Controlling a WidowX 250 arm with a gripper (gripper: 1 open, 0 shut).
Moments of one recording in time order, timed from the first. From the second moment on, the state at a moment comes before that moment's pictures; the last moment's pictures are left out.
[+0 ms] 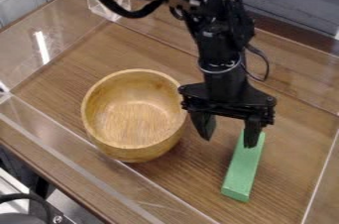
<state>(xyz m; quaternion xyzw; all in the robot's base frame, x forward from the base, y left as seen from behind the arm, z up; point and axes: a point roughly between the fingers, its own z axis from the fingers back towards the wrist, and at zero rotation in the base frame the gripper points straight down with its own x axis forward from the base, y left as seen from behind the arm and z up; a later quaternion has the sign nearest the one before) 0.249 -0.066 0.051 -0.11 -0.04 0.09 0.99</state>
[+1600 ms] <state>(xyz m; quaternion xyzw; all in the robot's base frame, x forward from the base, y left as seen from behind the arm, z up) 0.249 -0.070 0.036 -0.12 -0.04 0.11 0.99</state>
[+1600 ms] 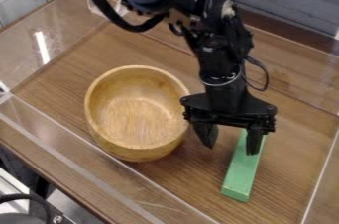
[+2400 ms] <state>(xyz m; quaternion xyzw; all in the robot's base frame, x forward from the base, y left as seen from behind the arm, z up) 0.252 -0.069 0.023 -0.12 -0.05 0.13 0.98</state>
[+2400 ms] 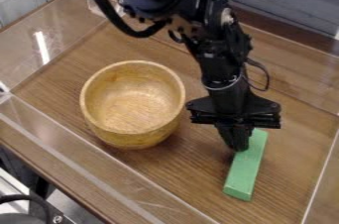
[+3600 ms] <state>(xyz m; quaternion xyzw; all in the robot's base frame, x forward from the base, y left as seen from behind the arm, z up) 0.237 -0.067 0.024 -0.12 0.00 0.13 0.98</state>
